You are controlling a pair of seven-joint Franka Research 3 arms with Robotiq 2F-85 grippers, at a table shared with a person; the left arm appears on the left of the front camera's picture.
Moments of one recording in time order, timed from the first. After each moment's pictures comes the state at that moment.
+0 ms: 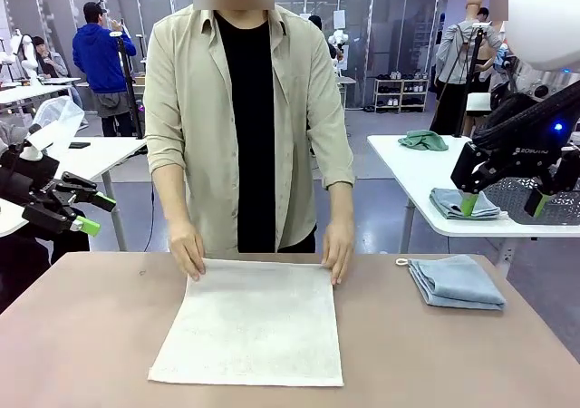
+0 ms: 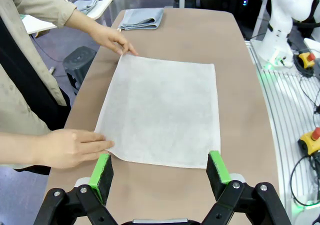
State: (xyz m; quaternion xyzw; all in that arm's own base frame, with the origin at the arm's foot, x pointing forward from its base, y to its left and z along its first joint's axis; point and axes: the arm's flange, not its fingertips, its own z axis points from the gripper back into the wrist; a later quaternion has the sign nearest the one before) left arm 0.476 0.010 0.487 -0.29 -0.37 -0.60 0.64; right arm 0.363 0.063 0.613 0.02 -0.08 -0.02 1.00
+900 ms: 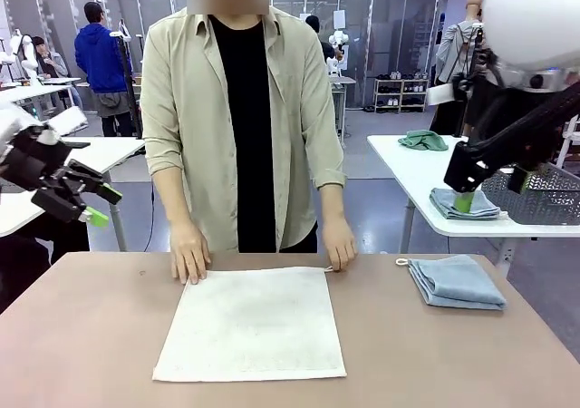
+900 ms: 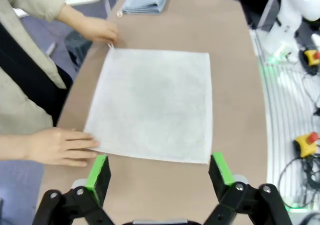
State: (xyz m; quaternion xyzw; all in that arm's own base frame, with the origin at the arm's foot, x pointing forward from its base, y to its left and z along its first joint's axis) left arm 0.454 -0.042 0.529 -0.24 -0.32 -0.60 0.69; right arm 0.349 0.109 0.635 -0.06 -0.10 0.20 0.97
